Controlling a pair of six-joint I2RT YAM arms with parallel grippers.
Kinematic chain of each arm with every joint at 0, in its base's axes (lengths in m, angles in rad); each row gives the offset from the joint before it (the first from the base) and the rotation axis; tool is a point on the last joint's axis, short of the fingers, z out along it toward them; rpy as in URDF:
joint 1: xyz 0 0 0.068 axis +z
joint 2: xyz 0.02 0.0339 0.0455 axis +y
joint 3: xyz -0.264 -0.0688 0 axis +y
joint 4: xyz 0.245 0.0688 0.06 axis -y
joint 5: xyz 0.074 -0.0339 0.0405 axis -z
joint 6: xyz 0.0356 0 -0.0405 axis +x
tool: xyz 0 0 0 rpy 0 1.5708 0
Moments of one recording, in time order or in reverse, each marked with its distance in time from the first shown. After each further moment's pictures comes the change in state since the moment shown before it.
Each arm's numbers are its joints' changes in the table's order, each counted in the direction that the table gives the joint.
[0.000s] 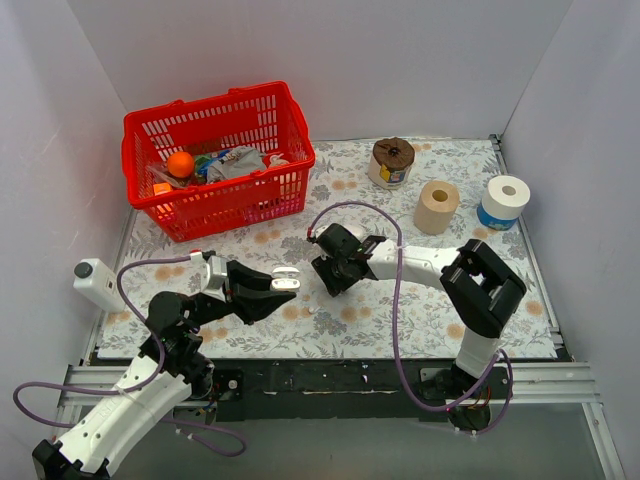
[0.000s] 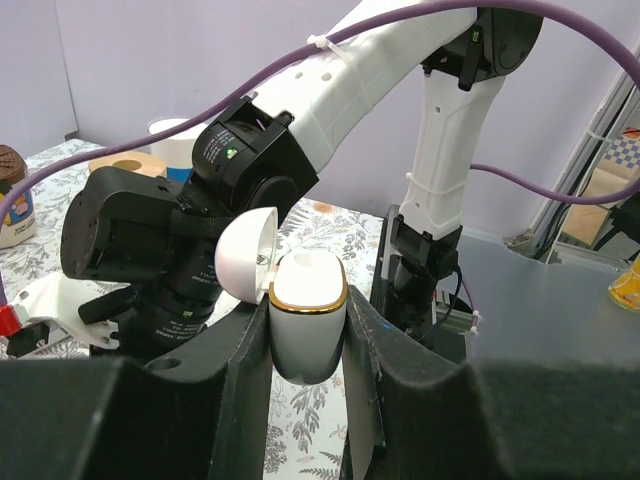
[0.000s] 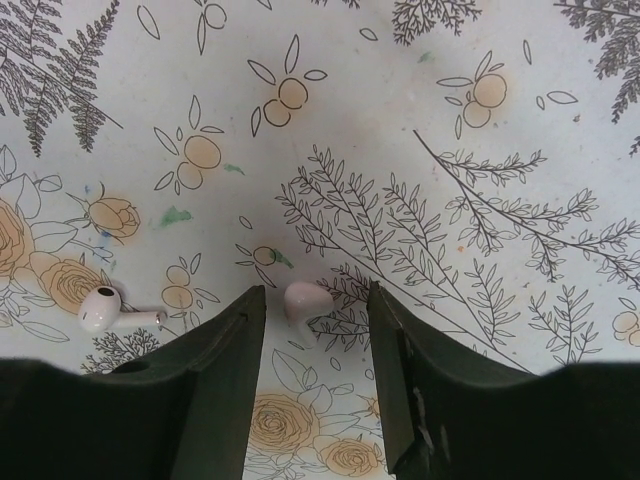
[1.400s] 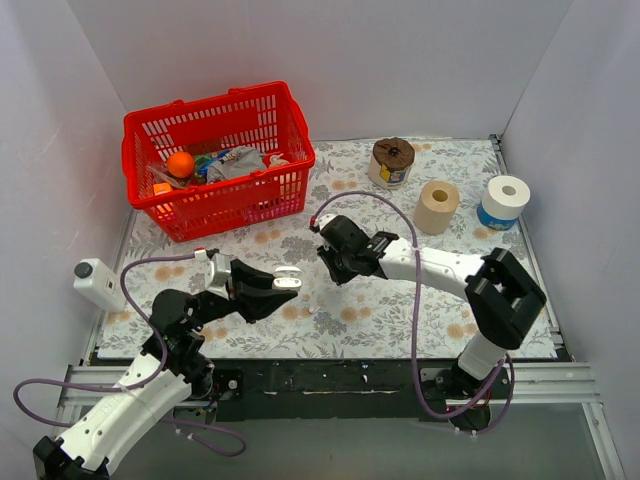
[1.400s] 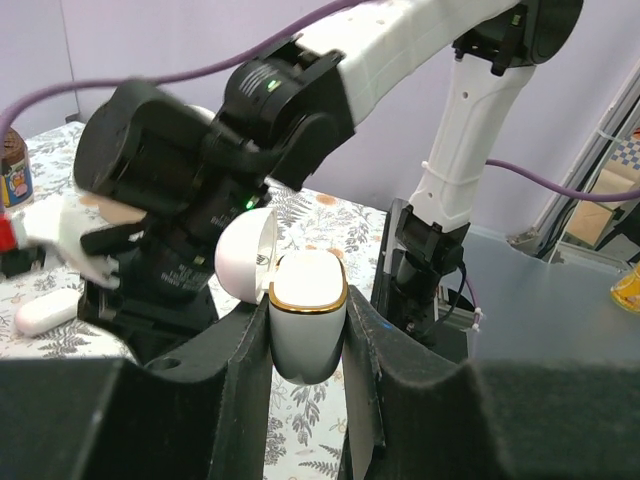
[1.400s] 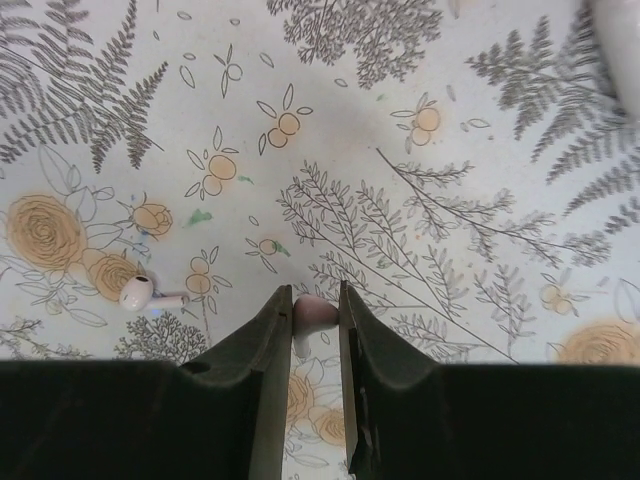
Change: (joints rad) left arm 0.000 0.023 0.013 -0.001 -0.009 -0.005; right arm 0.000 -0.085 -0.007 -0.006 0.032 -0.003
